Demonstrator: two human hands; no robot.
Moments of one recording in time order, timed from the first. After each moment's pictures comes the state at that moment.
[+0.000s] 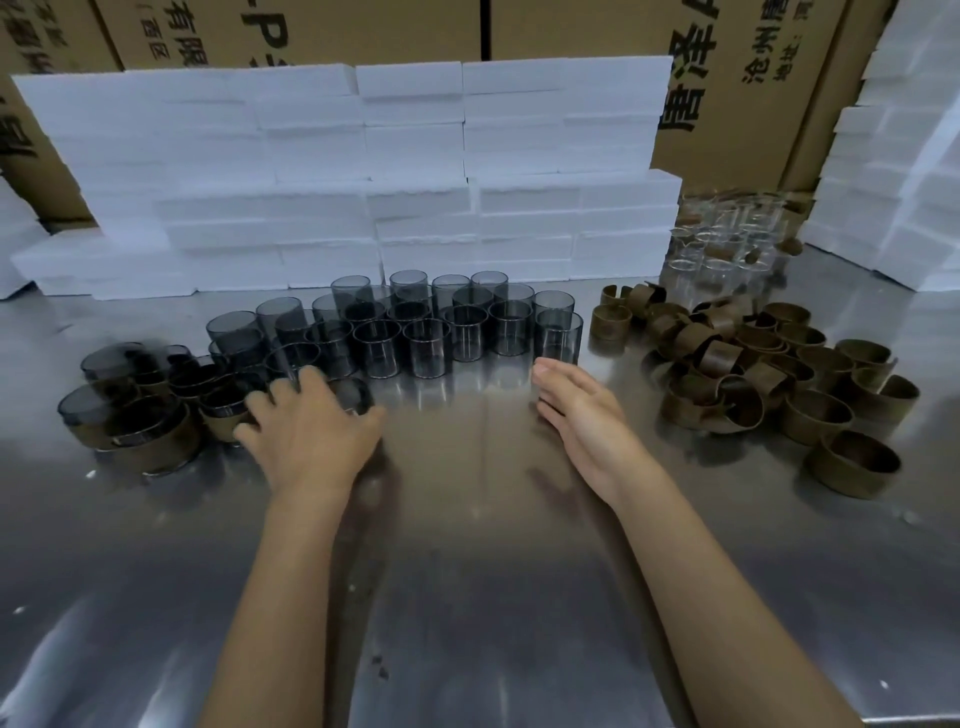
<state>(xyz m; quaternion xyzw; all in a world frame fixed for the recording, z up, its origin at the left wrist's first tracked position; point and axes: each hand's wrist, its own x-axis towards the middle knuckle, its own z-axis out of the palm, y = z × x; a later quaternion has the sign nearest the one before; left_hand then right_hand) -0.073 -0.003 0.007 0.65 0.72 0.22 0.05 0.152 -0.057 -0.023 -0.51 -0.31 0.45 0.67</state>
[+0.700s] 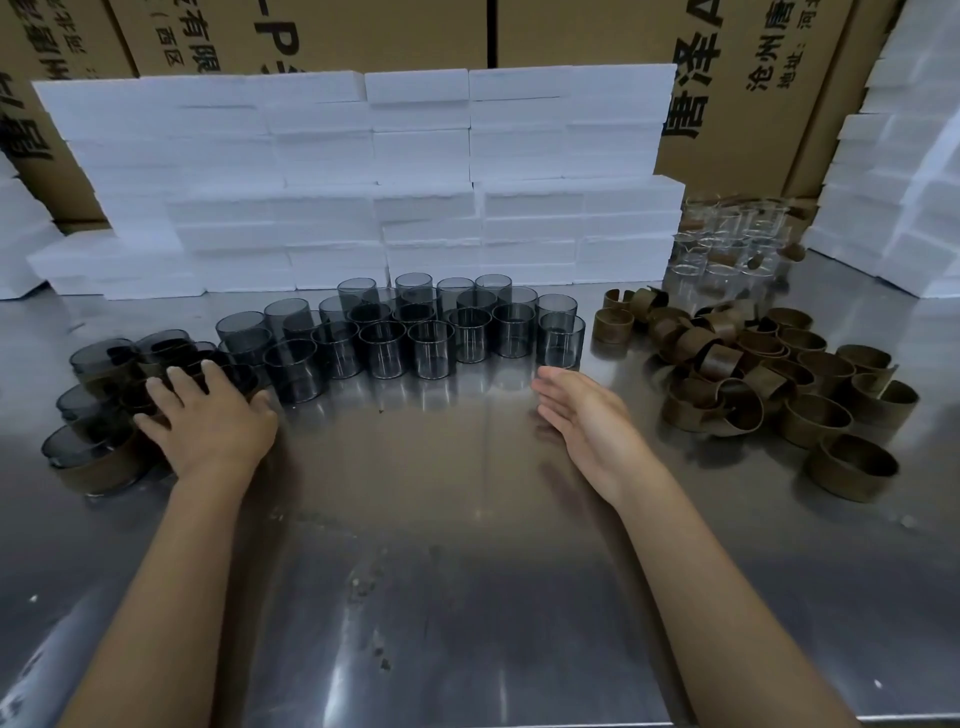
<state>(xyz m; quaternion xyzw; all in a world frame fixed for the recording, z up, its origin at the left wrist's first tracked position) -0.154 0.050 -0.009 0.61 0.76 0.22 0.04 0.162 -0.051 -0.031 -0.50 -0.27 0.47 0.68</state>
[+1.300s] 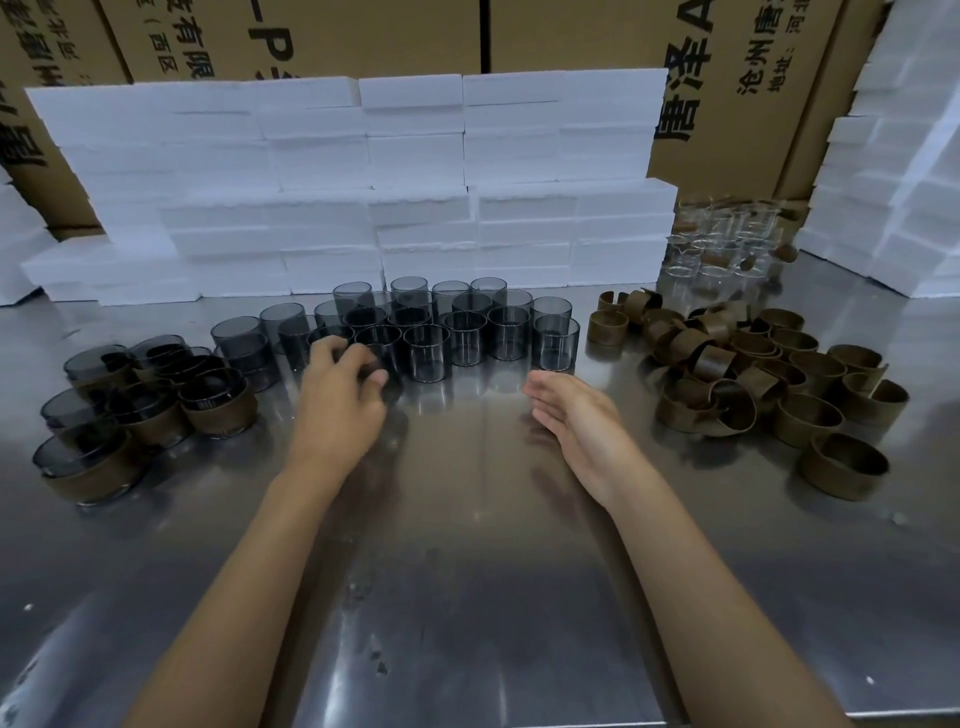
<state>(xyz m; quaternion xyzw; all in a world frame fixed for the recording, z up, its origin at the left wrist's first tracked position) -0.071 0.031 -0.006 0.75 0.53 0.38 0.11 0.155 -0.052 -0.026 -0.52 -0.28 0.46 0.67</state>
